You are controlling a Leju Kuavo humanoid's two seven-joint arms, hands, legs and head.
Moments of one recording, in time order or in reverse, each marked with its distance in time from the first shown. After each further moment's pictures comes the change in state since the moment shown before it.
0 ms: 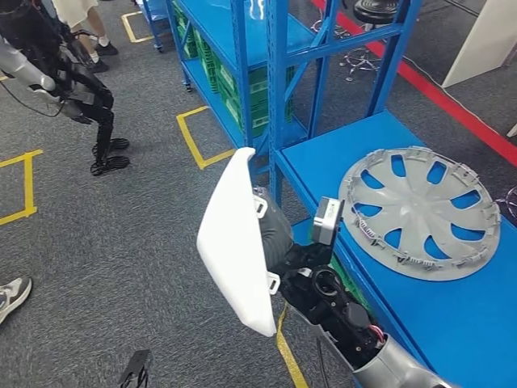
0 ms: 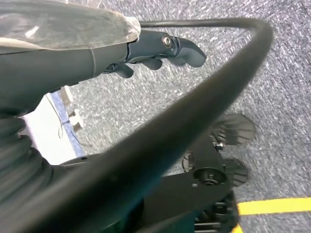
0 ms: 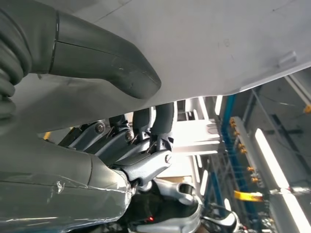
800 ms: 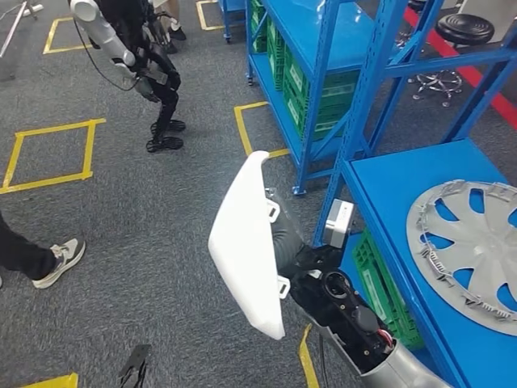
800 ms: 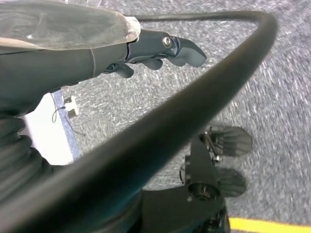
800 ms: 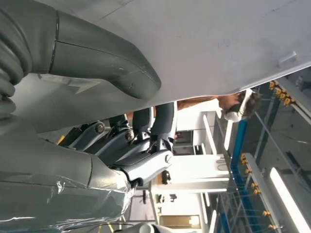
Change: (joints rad) left arm -0.008 -0.008 -0.008 0.000 -0.012 -0.009 0.007; right arm 0.009 -0.014 -0.018 -0.016 0.008 0.005 0.001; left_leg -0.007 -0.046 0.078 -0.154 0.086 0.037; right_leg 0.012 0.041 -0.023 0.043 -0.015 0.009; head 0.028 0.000
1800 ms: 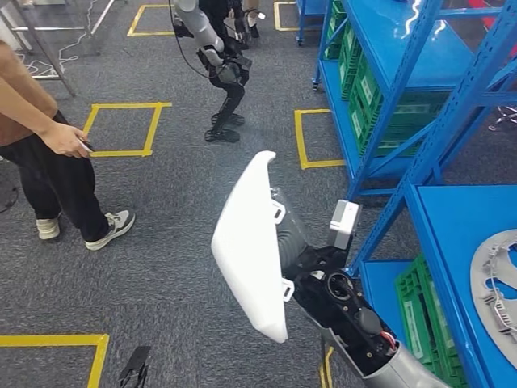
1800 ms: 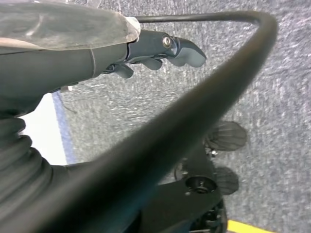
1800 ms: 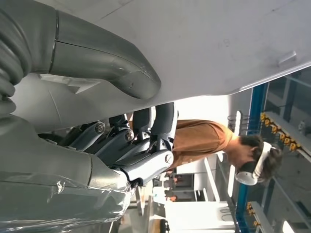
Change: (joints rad) left arm 0.009 0.005 -0.005 0.000 0.004 -0.022 -0.049; right arm -0.008 -0.001 0.001 -0.009 -0.006 -0.003 0.004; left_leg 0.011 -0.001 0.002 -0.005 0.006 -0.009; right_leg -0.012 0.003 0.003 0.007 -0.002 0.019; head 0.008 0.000
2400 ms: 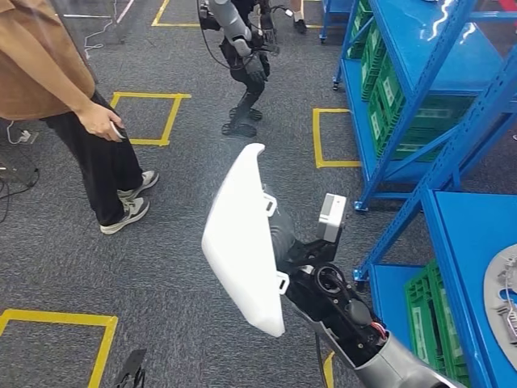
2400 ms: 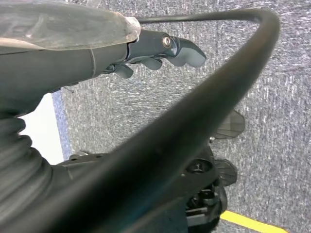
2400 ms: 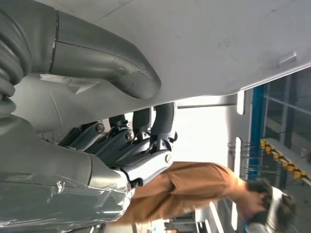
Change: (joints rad) left arm 0.001 0.006 0.000 0.000 0.000 -0.012 -0.015; right arm -0.003 0.000 0.000 -0.005 -0.020 0.008 -0.003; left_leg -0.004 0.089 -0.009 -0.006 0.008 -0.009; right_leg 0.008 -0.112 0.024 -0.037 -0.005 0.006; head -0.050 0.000
